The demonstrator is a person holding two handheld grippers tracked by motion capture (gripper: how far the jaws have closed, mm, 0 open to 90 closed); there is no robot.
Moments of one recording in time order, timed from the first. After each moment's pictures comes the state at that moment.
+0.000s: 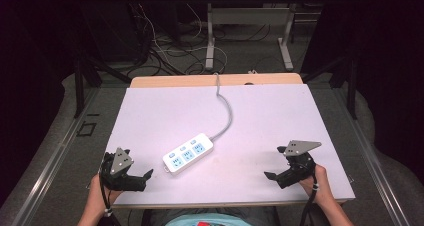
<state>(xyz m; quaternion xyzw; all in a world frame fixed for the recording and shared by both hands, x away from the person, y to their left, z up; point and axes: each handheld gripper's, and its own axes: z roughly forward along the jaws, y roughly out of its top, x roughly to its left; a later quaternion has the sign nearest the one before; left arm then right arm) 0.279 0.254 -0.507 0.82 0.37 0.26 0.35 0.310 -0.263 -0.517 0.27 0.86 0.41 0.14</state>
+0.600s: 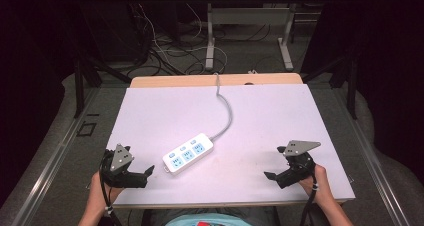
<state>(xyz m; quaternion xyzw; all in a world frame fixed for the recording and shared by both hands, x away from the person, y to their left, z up) 0.283 0.247 -0.496 0.82 0.37 0.27 0.35 0.311 -0.263 -0.518 0.27 0.86 0.41 0.14</state>
